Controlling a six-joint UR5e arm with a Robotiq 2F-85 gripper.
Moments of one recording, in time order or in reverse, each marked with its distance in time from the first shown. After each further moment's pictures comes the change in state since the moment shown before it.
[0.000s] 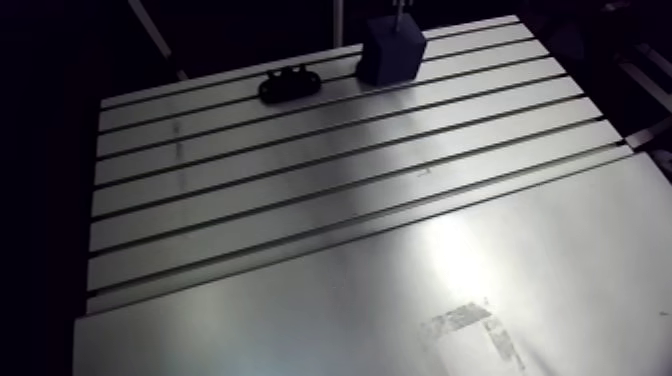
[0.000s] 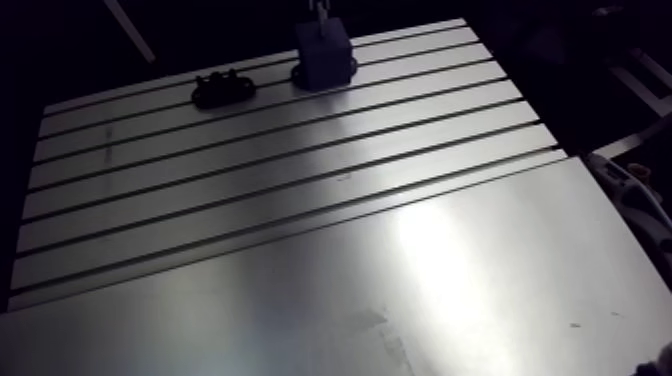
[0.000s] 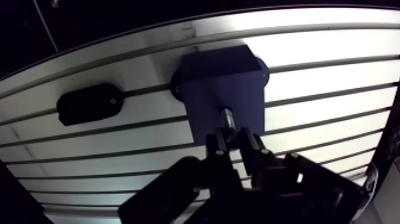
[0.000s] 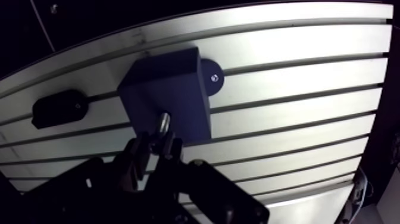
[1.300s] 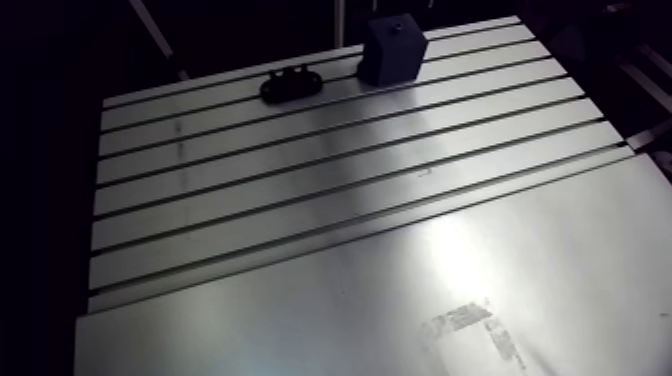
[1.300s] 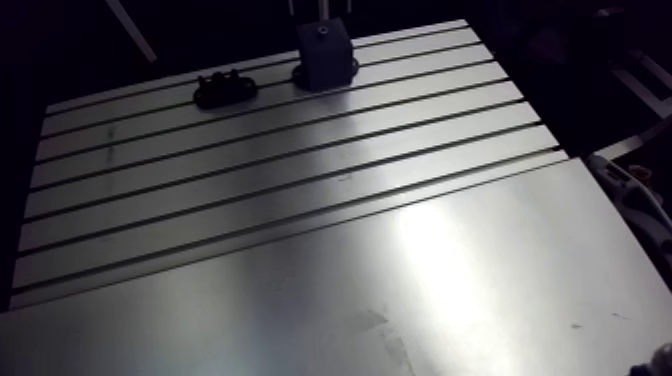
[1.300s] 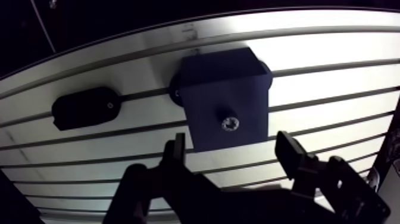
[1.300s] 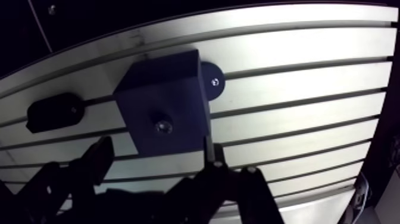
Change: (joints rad) arm 0.004 -0.002 0.037 -0.046 -0.006 -0.004
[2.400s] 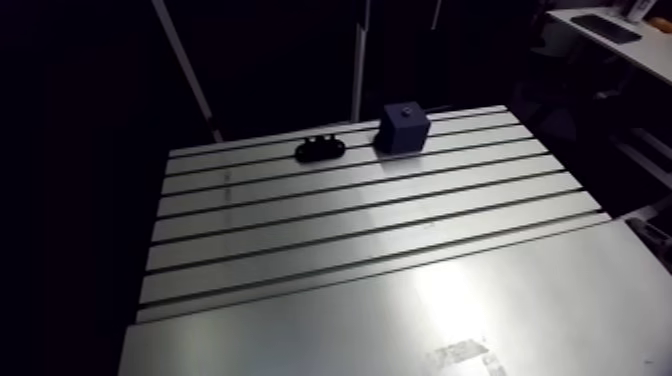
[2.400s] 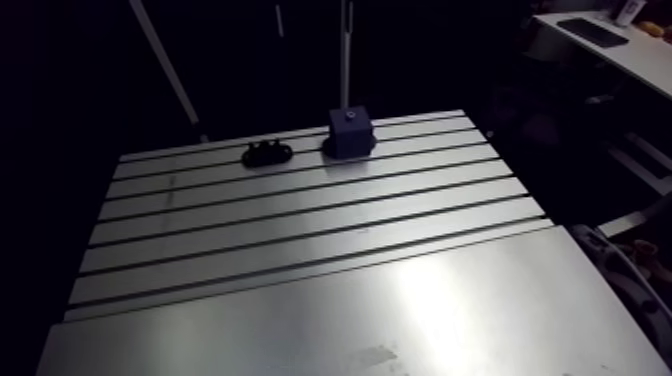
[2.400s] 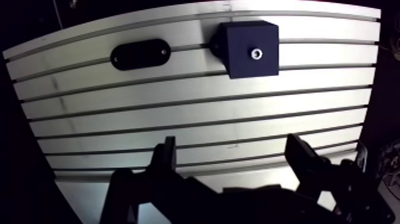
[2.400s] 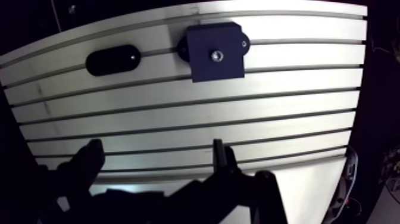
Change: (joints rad) arm 0.073 -0.231 0.027 0.096 0.016 -0.007
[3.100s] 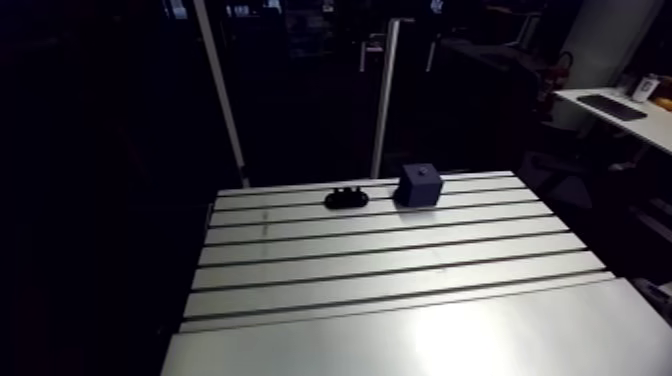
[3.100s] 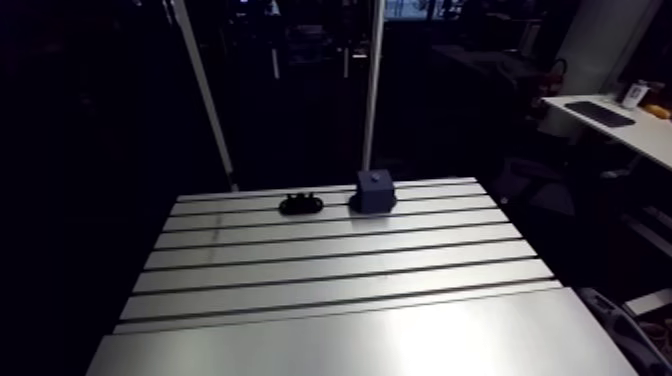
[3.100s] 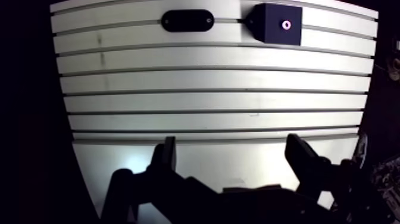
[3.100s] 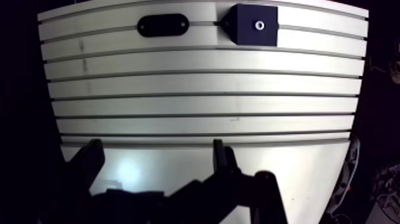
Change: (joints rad) arm 0.094 -0.214 0.088 0.052 0.019 0.000
